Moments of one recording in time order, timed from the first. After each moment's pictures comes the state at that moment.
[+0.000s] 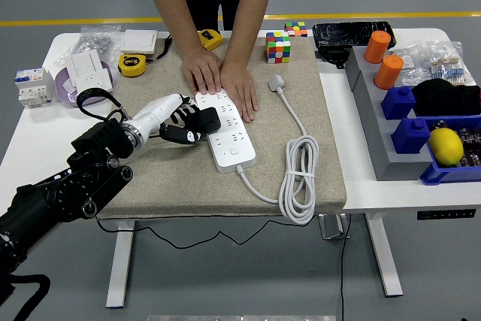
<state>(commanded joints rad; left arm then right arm) -0.69 0.12 -0.81 -0.70 1.75 0.09 -0.07 0.03 -0.14 1.35 0.18 -1.09 -0.08 0.04</state>
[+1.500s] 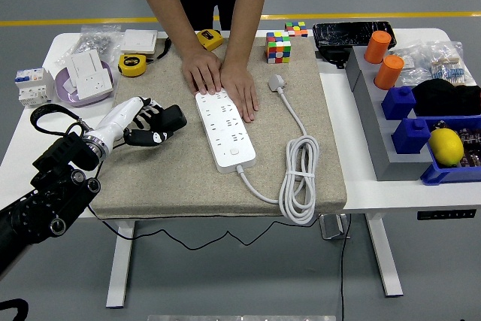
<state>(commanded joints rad) -0.52 0.20 -1.01 -0.82 1.82 0.11 -0.07 0.02 -0.13 1.38 0.18 -1.09 -0.08 0.05</state>
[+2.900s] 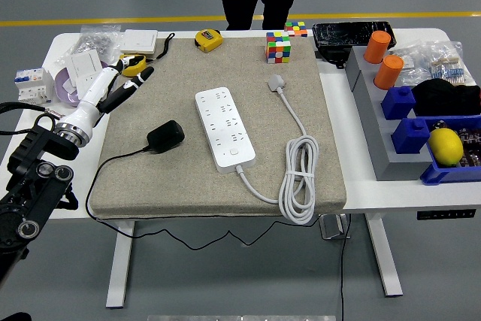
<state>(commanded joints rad) -0.35 0.15 -1.38 -1.16 1.59 0.01 -0.07 0.01 -0.12 1.39 0.18 -1.09 -0.08 0.05</state>
